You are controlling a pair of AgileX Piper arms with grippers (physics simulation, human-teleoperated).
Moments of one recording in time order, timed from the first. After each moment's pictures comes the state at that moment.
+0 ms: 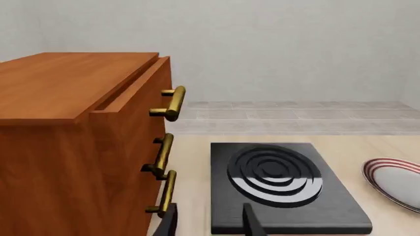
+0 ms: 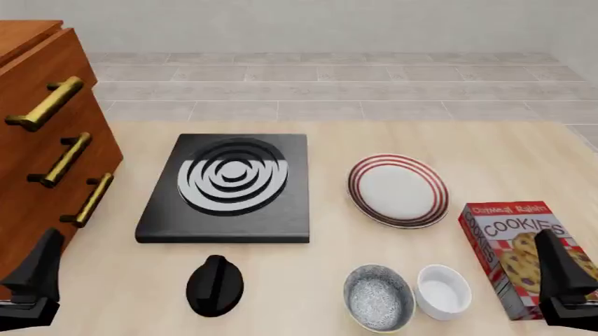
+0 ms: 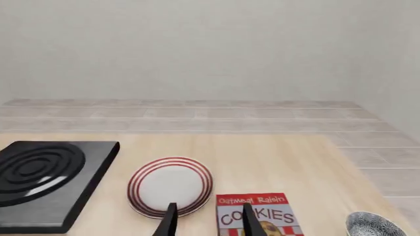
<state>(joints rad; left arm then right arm) 0.00 0.00 0.00 0.00 0.00 -0.01 0.00 0.00 0.00 -0.01</state>
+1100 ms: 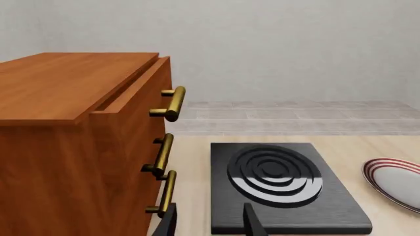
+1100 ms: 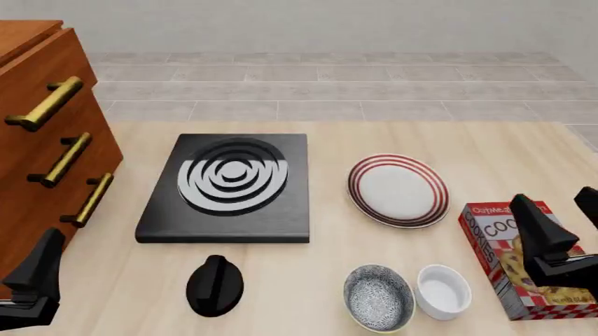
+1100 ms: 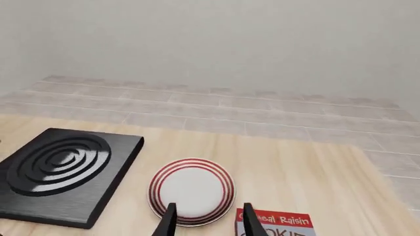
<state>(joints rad) 0.00 0.01 0.00 0.00 0.00 0.11 0.32 -0.15 -0.09 -0.03</state>
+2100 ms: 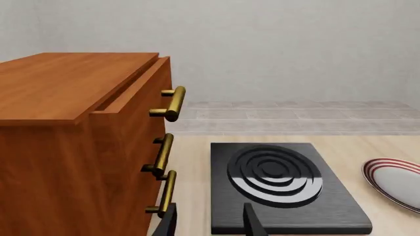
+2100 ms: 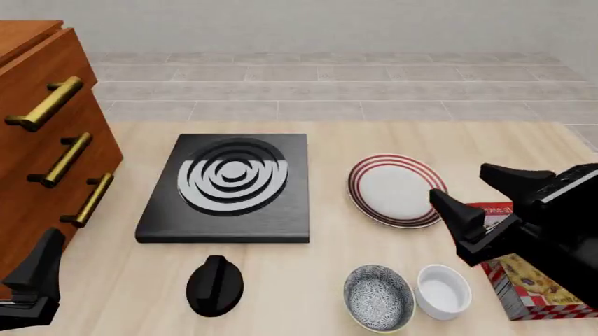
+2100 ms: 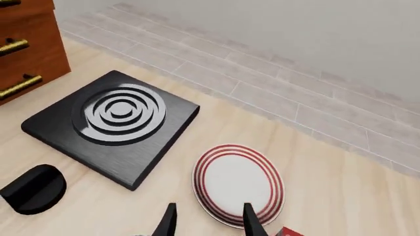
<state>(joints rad) 0.00 0.01 0.00 0.00 0.00 0.40 0.71 -0.33 -0.08 -0.16</state>
